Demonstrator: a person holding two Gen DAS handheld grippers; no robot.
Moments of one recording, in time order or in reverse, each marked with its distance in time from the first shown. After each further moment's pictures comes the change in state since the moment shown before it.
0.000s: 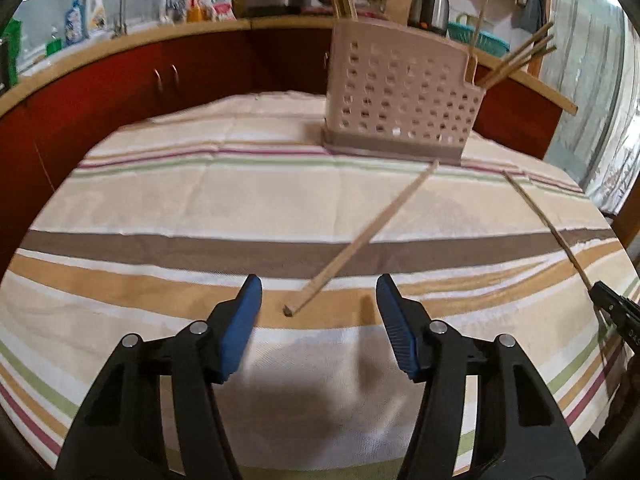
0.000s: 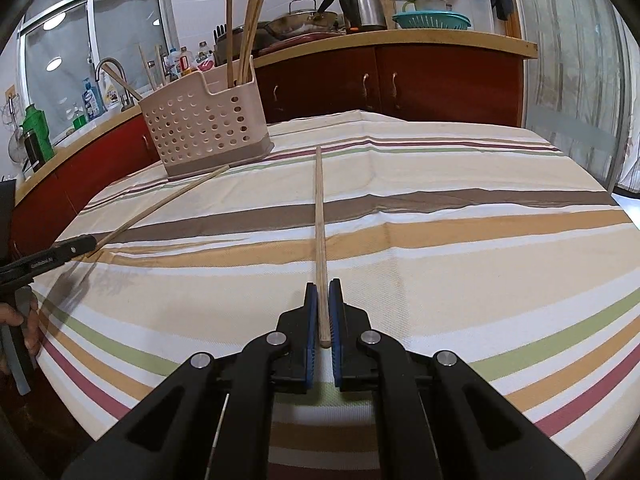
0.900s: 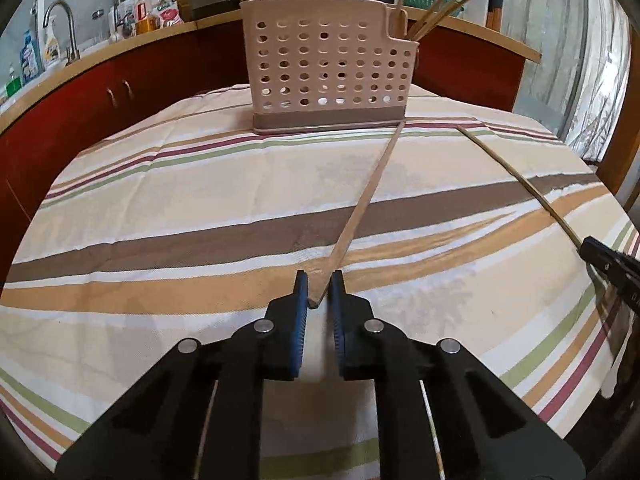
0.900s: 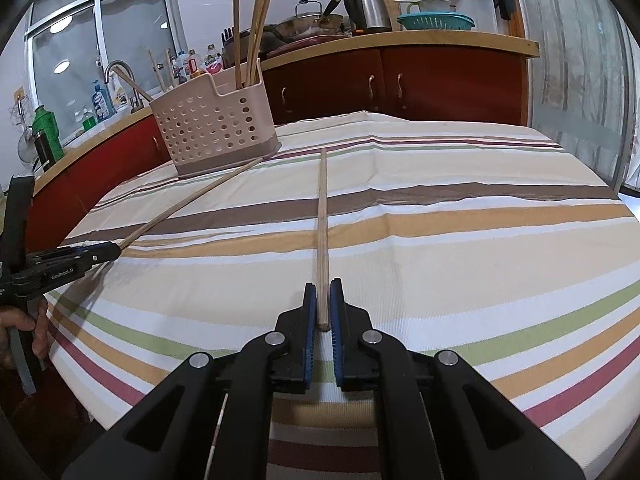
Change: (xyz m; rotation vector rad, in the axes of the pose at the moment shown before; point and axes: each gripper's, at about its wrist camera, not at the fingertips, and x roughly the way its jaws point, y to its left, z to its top) left arm 0.000 -0.051 -0.012 0.165 0.033 -0.042; right arm -0.009 -0.006 -0.008 -0.009 -0.005 0.036
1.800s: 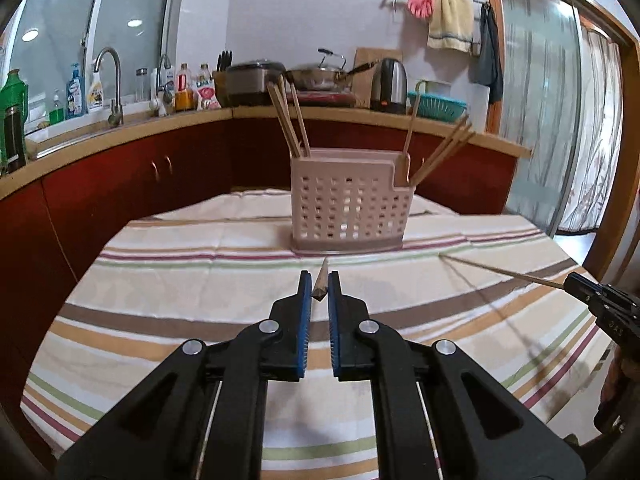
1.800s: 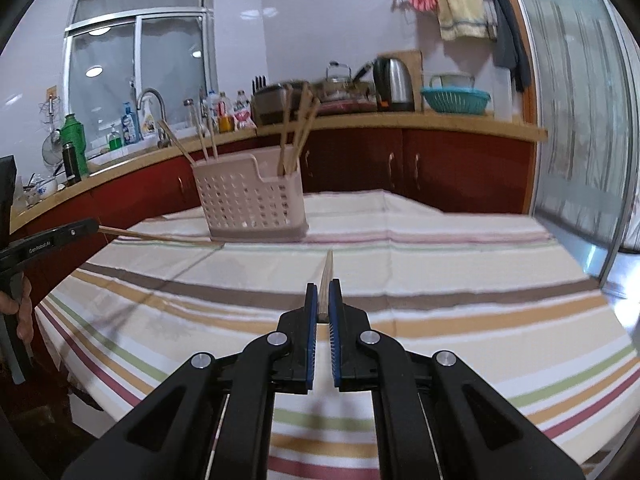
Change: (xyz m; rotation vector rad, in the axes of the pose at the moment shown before) left arm -0.115 0.017 0.029 -0.080 -0.329 0.037; right arm -0.056 0.029 0.047 -0.111 -0.212 0.018
